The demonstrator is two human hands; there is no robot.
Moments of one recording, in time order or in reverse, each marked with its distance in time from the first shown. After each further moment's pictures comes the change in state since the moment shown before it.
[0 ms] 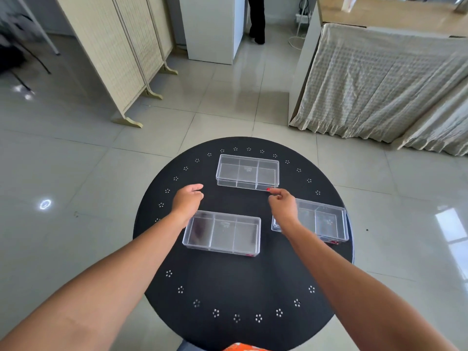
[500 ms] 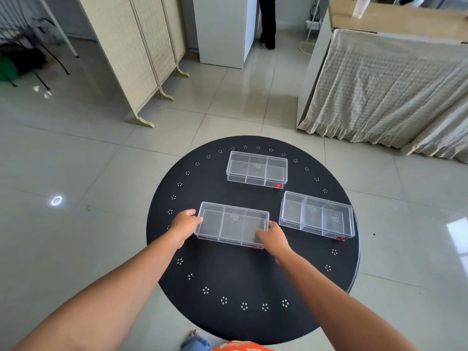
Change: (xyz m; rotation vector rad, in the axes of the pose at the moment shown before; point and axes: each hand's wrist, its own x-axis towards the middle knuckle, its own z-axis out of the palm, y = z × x) left_hand -0.043 -0.065 -0.025 0.112 -0.069 -0.202; right_hand -0.070 0.057 0.033 -0.128 -0.267 0.137
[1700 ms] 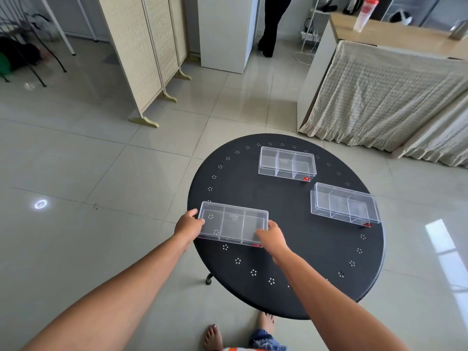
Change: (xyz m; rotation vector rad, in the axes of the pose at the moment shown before) left_hand 0.000 -0.084 -0.107 -0.017 0.018 0.077; right_hand -0.071 -0.029 0.129 0.134 0.029 0.032
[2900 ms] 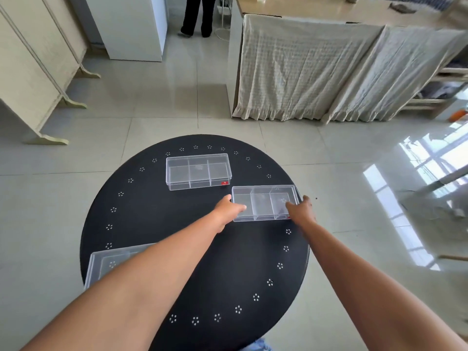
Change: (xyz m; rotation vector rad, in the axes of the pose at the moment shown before) left_hand -0.027 0.213 0.282 0.186 -0.565 0.088; right_hand 0.107 0.029 -0.300 -0.104 0.522 0.221
